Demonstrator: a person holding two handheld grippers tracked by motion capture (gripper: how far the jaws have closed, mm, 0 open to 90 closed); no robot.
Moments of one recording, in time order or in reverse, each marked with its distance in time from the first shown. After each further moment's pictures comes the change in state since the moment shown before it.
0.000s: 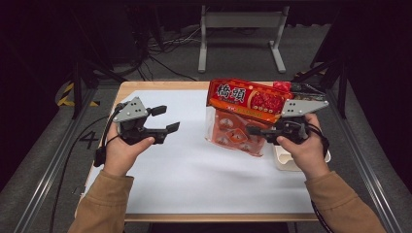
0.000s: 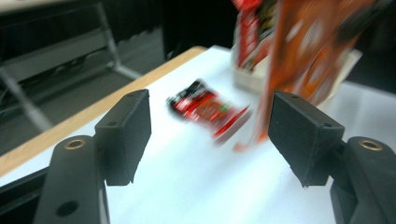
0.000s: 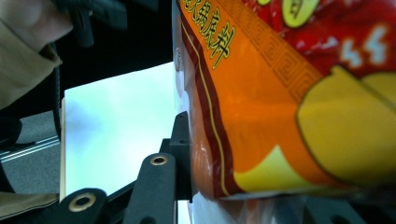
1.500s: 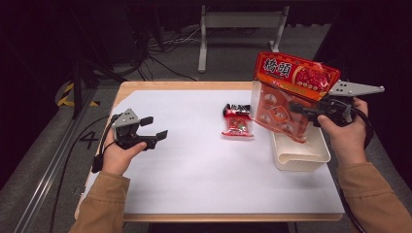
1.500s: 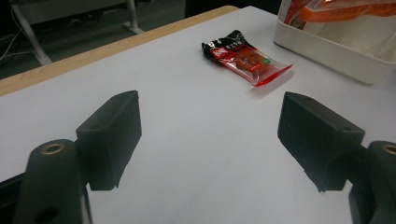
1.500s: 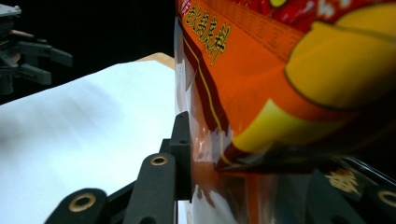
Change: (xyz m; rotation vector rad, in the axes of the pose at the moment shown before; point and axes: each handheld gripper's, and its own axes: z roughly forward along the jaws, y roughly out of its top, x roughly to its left) left arm 0.038 -0.062 0.010 0.064 0.040 -0.138; right arm -0.058 -0.004 -0.082 -0.025 -0.286 0.090
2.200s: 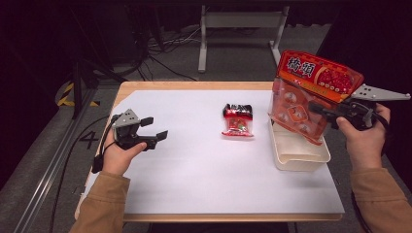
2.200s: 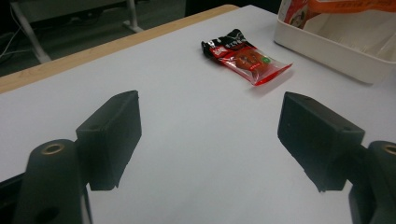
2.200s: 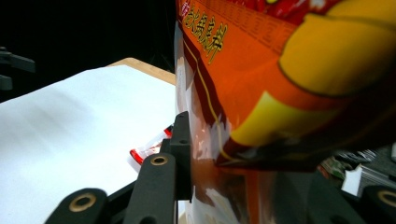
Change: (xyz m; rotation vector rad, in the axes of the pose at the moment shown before) left arm -0.001 0.000 0.000 0.003 0.003 0.000; right arm -0.023 -0.021 -0.032 -0.024 -0.116 0.055
